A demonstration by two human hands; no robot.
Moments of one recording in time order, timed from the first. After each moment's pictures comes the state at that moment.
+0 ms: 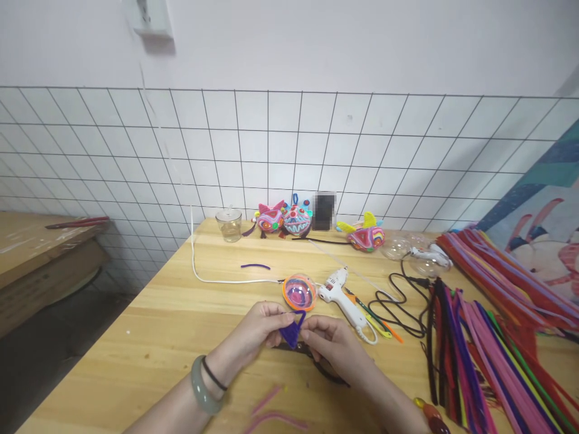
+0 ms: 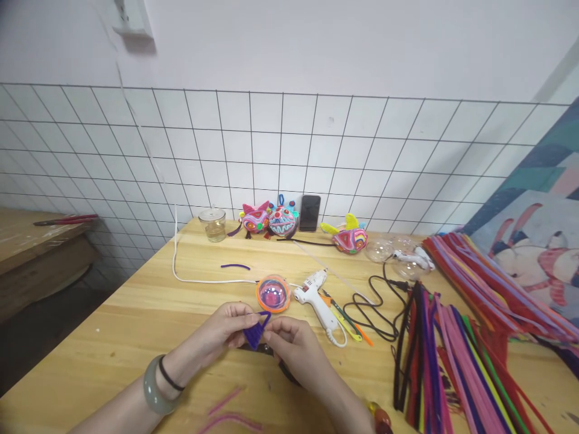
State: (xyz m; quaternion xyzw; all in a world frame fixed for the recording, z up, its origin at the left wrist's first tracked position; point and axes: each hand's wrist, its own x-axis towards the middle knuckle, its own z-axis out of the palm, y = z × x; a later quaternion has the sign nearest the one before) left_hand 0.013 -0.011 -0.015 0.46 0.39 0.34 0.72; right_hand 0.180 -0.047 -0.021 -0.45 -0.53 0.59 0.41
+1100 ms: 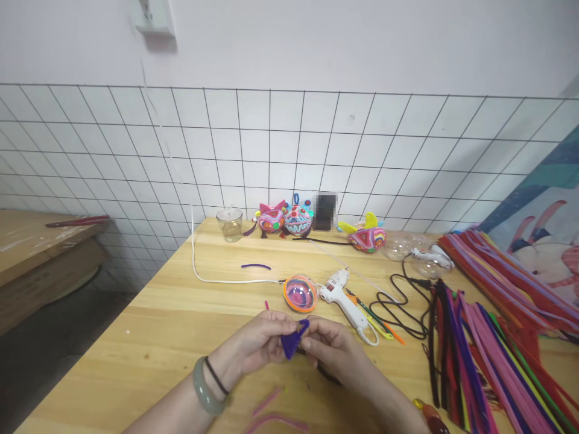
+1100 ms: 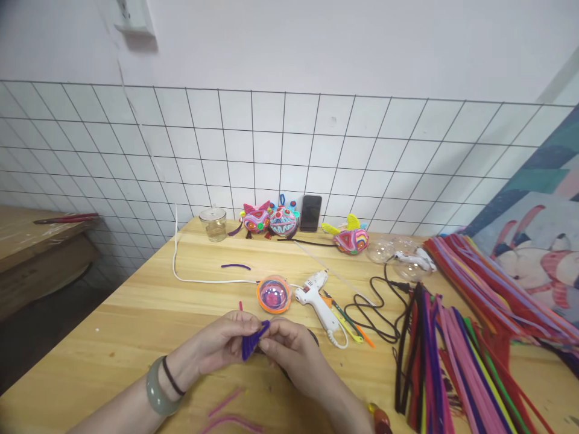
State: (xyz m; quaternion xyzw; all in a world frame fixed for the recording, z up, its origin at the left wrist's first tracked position) left_hand 0.011 -0.016 -0.018 0.32 0.30 0.28 0.85; right_hand 0.181 -0.052 -0.021 -0.38 -0.56 0.61 0.41
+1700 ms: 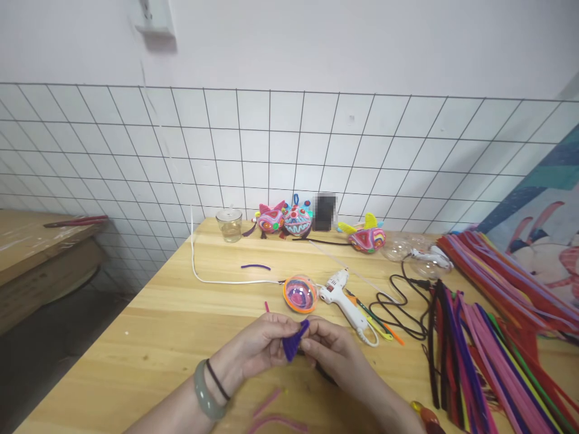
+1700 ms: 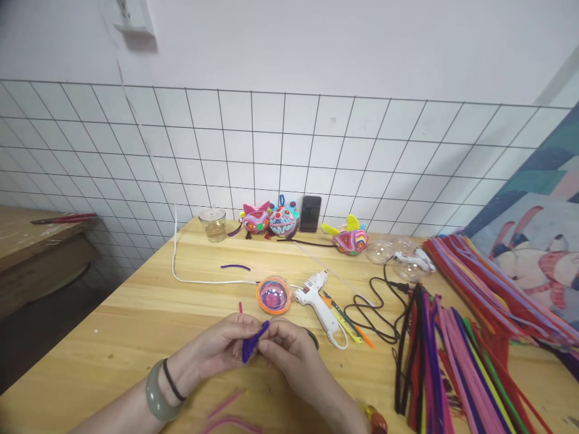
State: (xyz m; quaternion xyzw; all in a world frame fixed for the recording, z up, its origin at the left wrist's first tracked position) left_hand 0.015 -0.018 -0.020 0.30 0.26 0.28 0.87; right_hand 0.177 -0.057 -0.010 -0.38 -0.58 0.58 0.43
